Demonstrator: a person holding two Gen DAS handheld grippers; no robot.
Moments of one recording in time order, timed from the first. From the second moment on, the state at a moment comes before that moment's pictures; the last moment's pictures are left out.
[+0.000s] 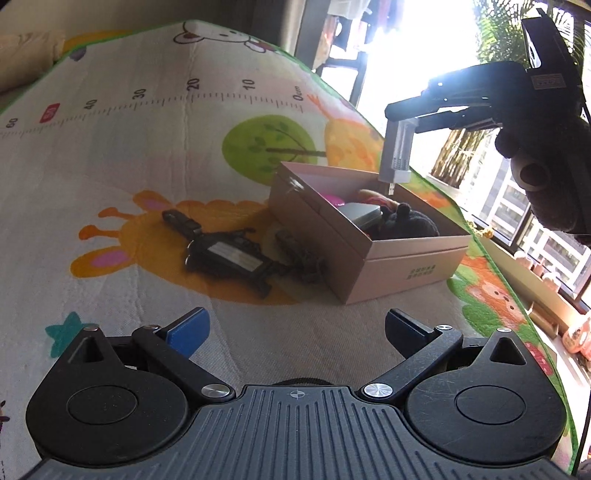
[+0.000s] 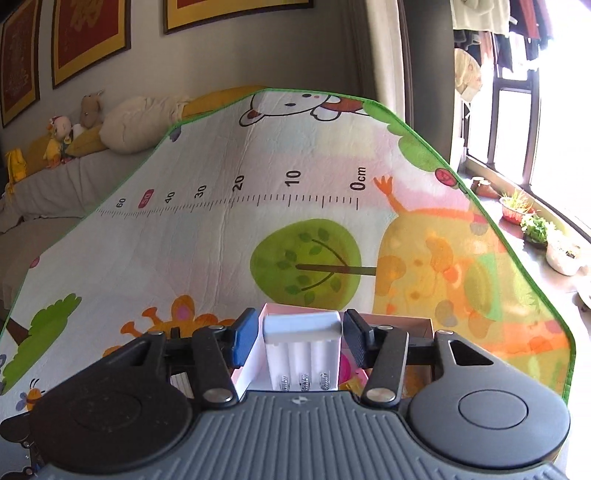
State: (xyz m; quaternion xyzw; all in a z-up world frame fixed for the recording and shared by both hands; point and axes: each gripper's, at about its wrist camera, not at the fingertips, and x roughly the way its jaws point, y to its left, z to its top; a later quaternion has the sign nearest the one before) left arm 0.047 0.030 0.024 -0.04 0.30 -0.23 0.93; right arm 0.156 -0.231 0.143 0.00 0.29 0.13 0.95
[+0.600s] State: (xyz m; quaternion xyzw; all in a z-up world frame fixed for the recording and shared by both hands) left arm 0.046 0.061 0.018 -0.04 0.30 -0.18 0.94; right arm 0.170 -0.148 0.105 -0.02 0.40 0.21 0.89
